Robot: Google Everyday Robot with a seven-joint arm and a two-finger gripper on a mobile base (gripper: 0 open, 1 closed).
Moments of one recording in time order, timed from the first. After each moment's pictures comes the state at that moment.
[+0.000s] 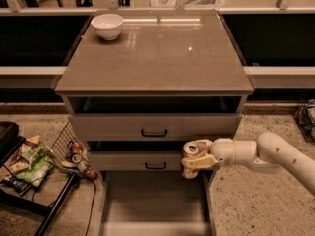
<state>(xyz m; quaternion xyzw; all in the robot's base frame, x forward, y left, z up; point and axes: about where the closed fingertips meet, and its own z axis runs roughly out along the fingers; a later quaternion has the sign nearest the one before) 0.537 -0.118 0.606 -0.43 0.64 0.46 0.44</state>
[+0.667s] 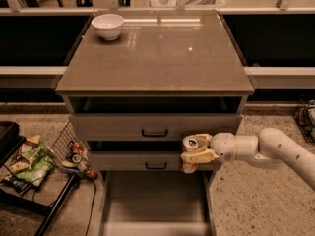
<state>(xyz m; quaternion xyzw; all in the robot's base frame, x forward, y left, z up) 0.540 -0.113 0.633 -0.43 0.63 0.46 0.45</state>
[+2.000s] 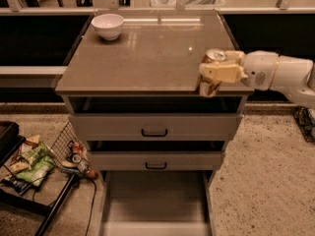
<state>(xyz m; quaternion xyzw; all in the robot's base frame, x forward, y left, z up) 0.611 -0.156 0.911 -0.35 0.65 0.36 0.57</state>
